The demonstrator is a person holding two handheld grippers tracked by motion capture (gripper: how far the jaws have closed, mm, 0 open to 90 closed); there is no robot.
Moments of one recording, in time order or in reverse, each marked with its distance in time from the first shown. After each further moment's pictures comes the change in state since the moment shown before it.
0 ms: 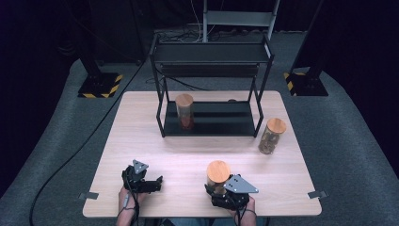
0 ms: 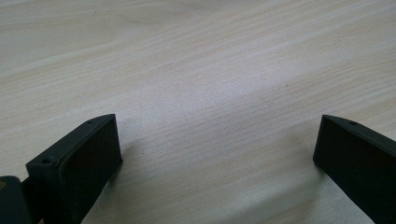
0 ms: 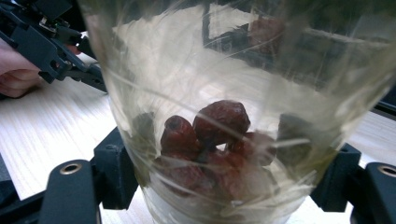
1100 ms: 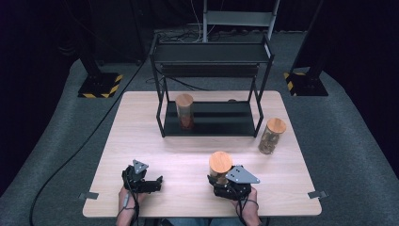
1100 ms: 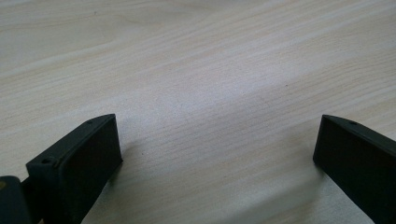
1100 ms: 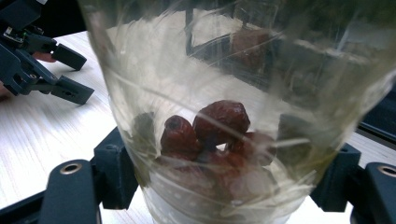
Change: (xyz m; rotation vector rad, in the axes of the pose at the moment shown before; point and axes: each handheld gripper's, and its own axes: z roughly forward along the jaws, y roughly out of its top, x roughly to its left) left arm 0.000 0.000 0.000 0.000 -0.001 0.001; right arm -0.019 0.016 0.008 -0.001 -0.031 -0.024
